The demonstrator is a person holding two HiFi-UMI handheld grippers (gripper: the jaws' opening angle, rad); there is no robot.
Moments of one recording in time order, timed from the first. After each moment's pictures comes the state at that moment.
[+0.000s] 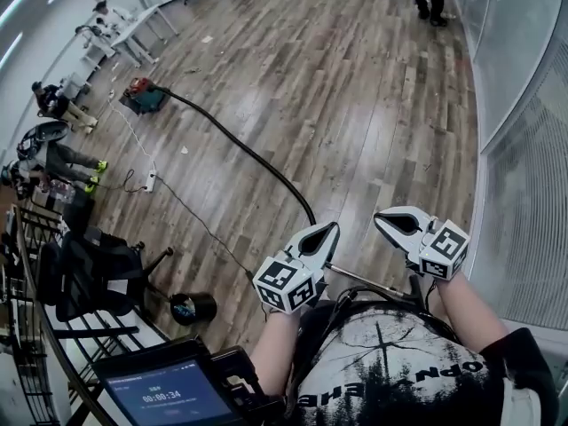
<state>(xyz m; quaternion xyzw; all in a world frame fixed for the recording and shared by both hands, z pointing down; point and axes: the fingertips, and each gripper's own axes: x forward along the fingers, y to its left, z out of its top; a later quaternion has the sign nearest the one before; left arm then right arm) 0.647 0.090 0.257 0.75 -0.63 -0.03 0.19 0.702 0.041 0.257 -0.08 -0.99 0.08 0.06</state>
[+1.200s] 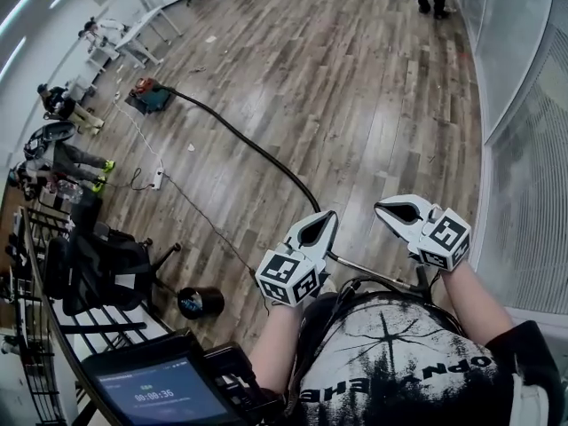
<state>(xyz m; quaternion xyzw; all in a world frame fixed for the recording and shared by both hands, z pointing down) 0.655 0.109 0.248 0.74 -0.65 -0.01 0.16 0.714 0.061 0.253 -0.08 -0.99 0.03 0.10</state>
